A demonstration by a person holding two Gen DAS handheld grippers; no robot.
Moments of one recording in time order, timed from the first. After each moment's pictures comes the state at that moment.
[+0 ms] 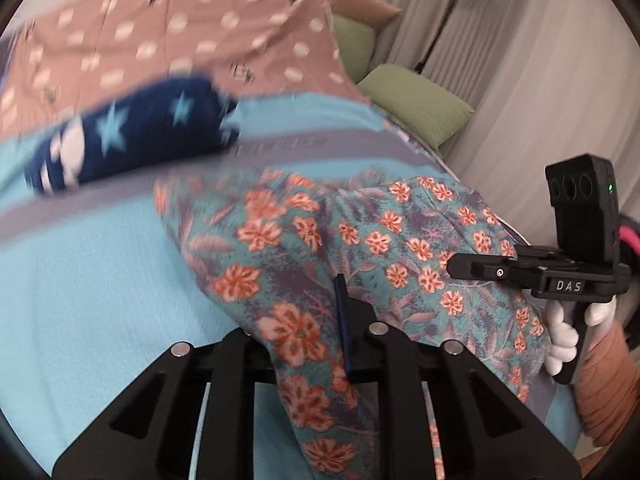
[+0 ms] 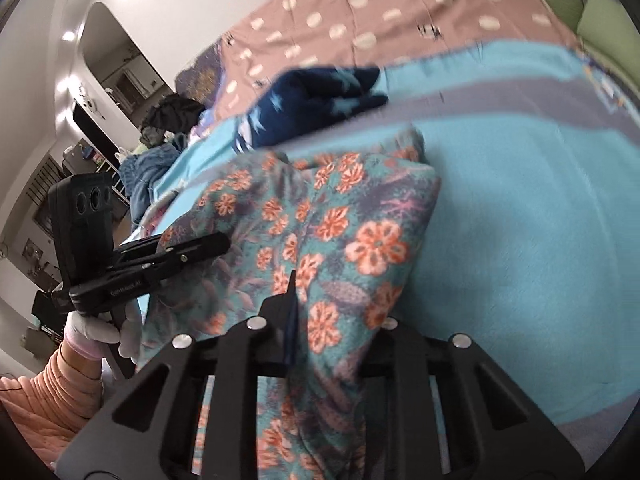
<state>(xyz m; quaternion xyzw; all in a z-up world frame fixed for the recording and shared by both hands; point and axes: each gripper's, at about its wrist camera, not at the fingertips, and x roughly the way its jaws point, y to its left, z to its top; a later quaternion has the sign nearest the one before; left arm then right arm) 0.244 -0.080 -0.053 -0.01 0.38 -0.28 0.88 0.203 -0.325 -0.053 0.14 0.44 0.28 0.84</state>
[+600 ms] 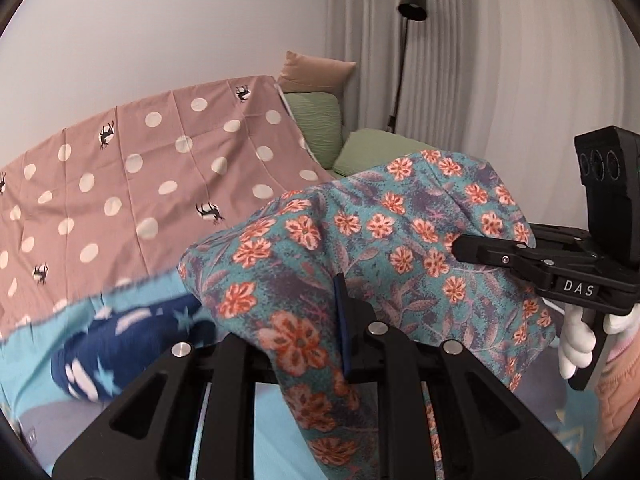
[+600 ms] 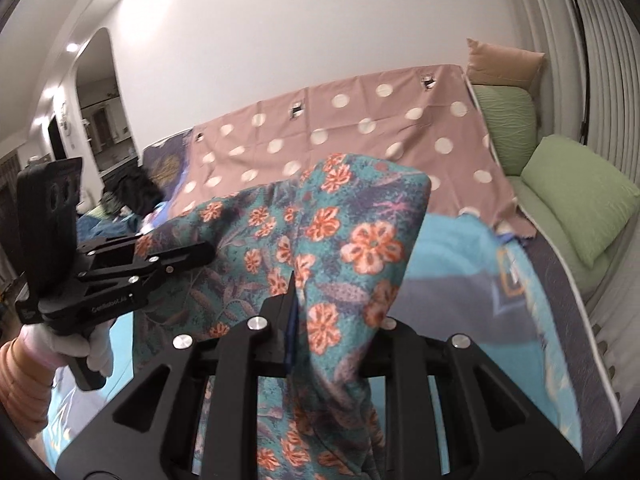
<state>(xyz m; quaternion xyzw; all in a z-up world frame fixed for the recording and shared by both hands) 0.351 -0.214 0.105 0.08 0.26 -0.28 0.92 0.282 -0.413 0.114 0.07 0.29 0.17 0.94</state>
